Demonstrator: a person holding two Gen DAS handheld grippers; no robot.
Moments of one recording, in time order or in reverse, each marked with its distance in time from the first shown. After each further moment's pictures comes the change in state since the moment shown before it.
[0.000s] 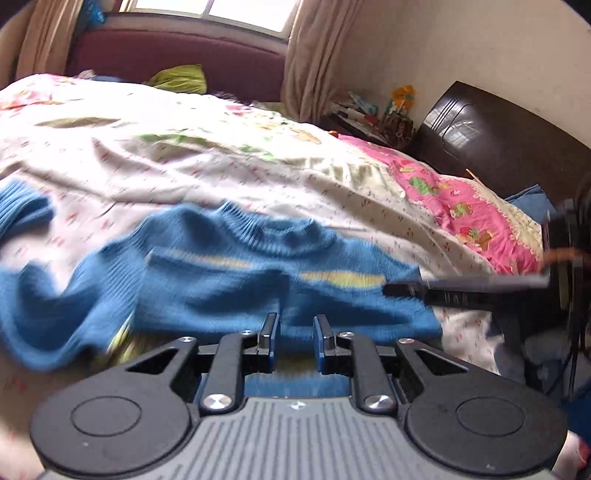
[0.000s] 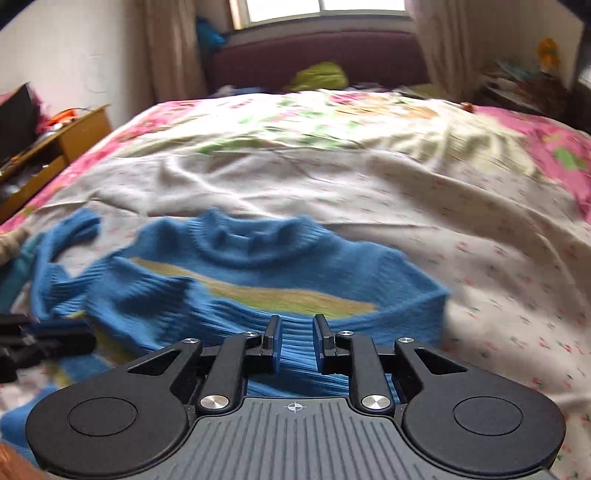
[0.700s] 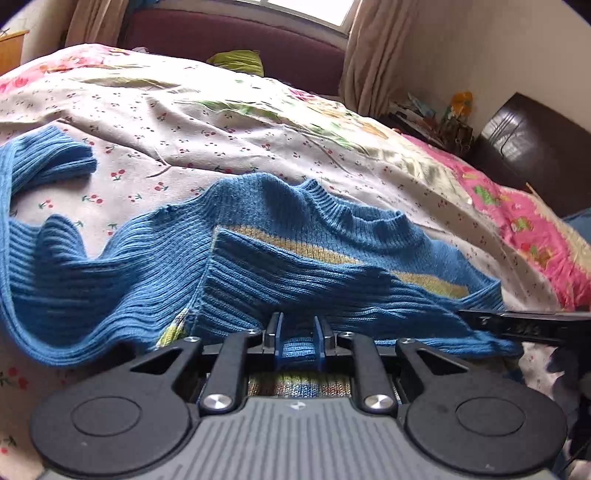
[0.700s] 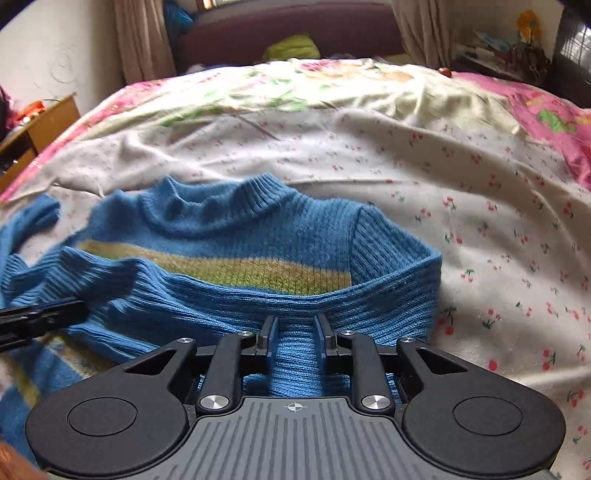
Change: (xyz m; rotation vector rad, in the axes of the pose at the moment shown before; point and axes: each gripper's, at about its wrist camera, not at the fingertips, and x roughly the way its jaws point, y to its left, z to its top) left arm 0.028 0.048 -0.017 -0.116 0.006 0.134; right arm 0.032 -0.005 -0.010 0.045 0.075 -0.062
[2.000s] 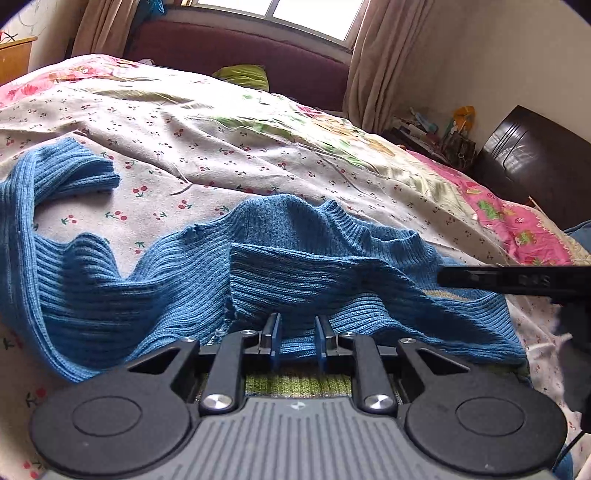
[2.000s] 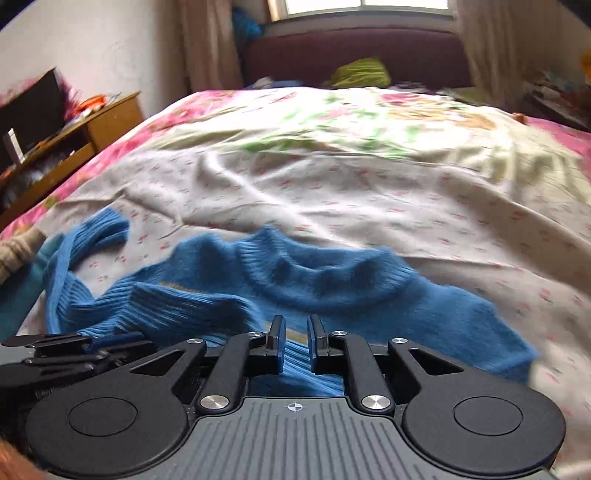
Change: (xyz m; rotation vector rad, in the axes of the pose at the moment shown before) left arm -0.004 0.017 0.003 0.002 -0.053 0.016; right arm -0.005 0.045 0.037 -0.097 -0.059 0.155
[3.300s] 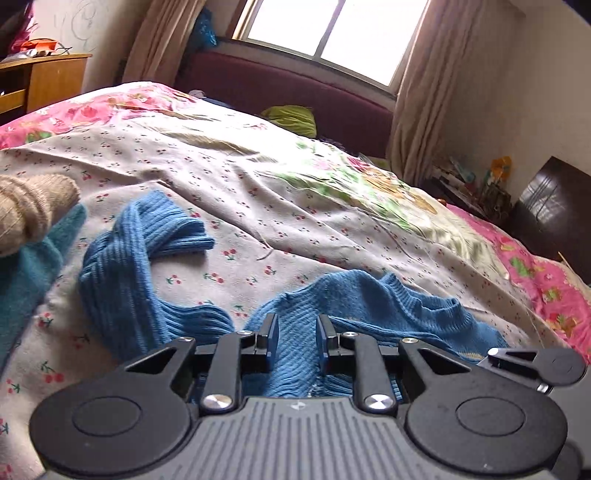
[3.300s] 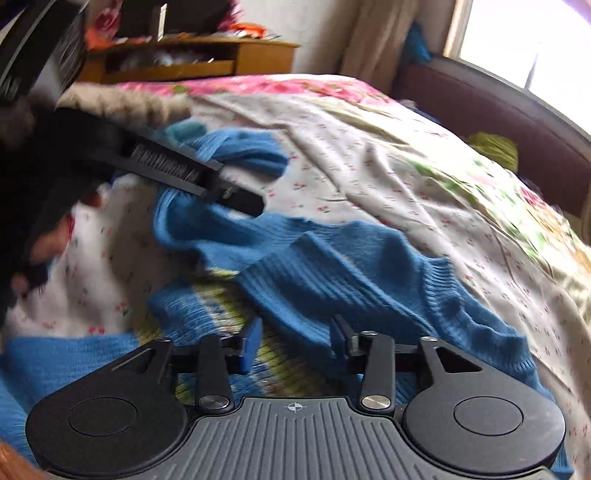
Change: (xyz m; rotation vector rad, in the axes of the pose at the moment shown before) left arm -0.048 0.045 0.028 -0.096 -0.132 0.108; right arm 0.020 0.145 -0.039 -0.620 0.001 0.143
